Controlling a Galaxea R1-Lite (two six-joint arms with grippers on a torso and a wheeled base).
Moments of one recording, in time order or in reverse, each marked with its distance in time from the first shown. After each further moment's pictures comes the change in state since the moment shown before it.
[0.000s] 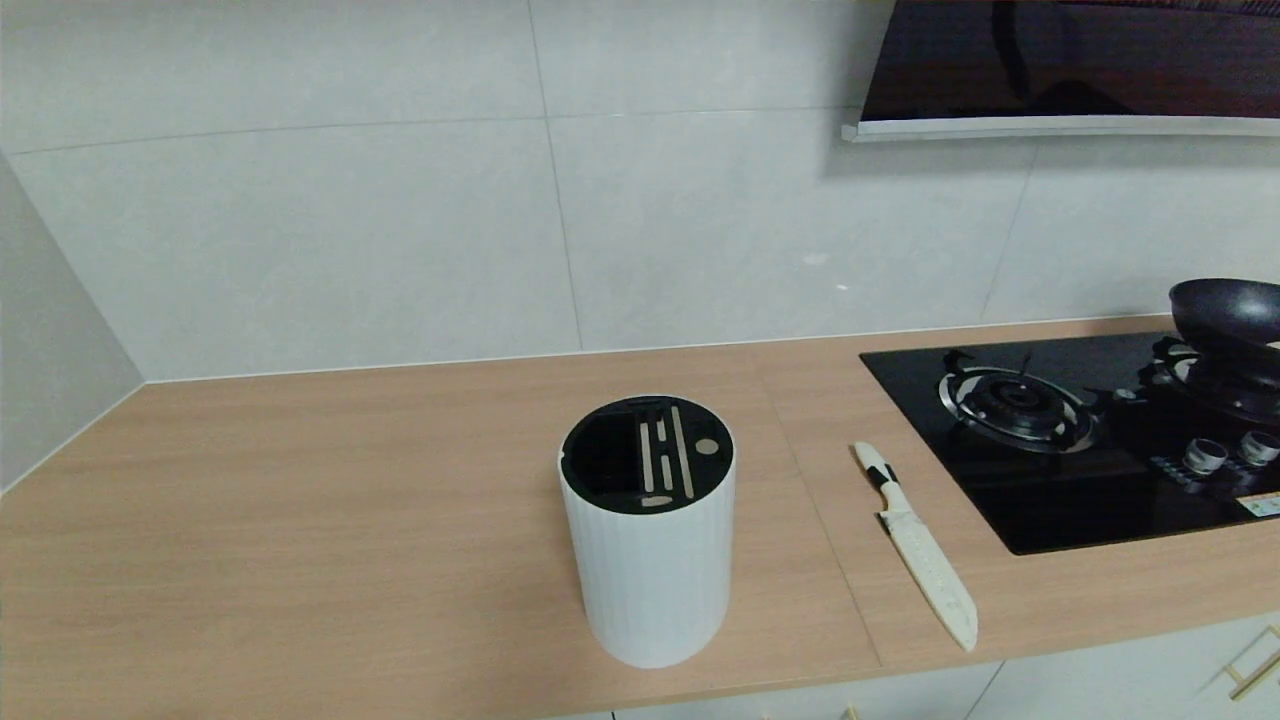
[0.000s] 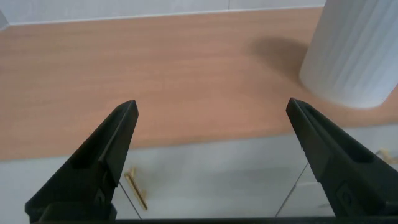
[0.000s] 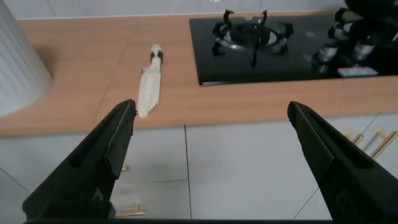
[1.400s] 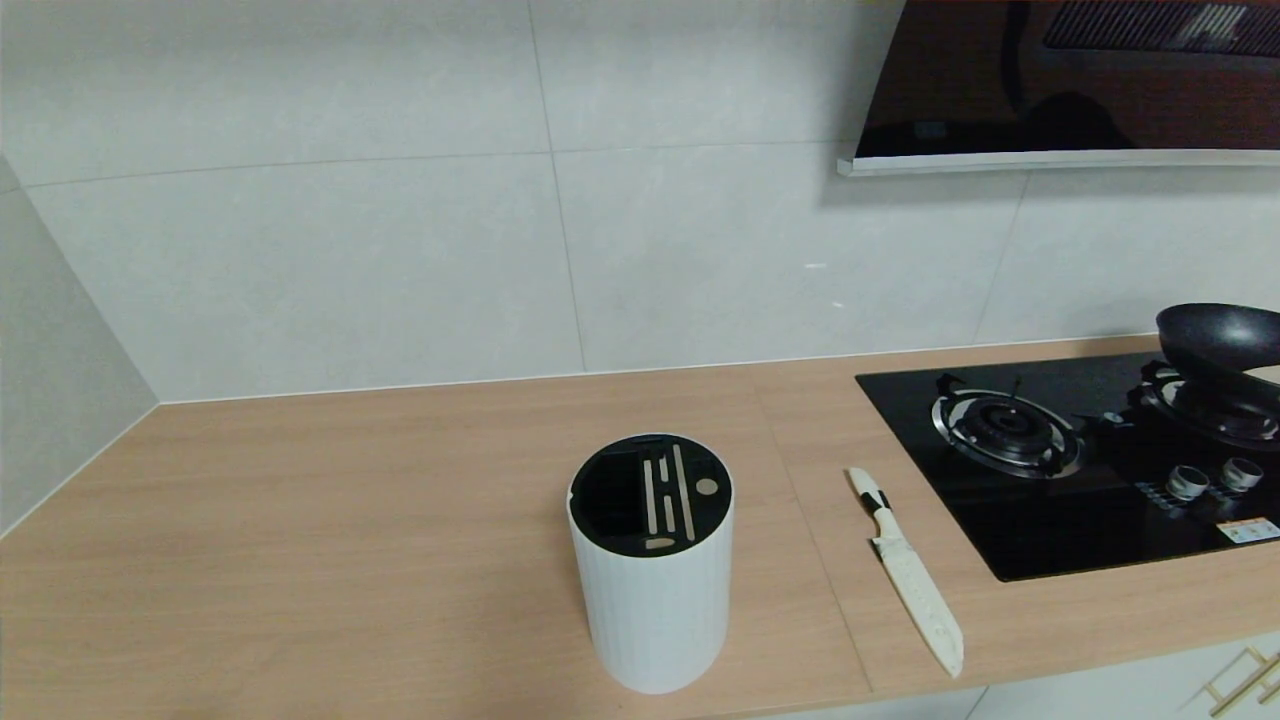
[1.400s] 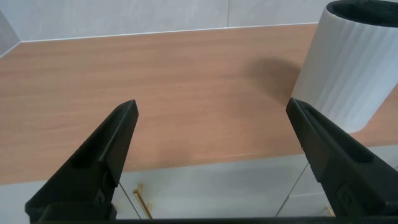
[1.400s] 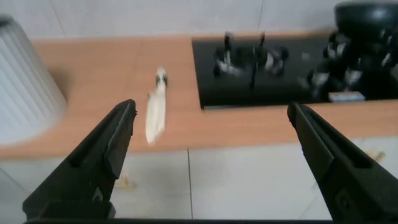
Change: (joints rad) left arm -0.001 0.000 0.000 0.000 0.000 0.001; right arm 0.000 0.003 -0.054 -0.036 0.022 0.012
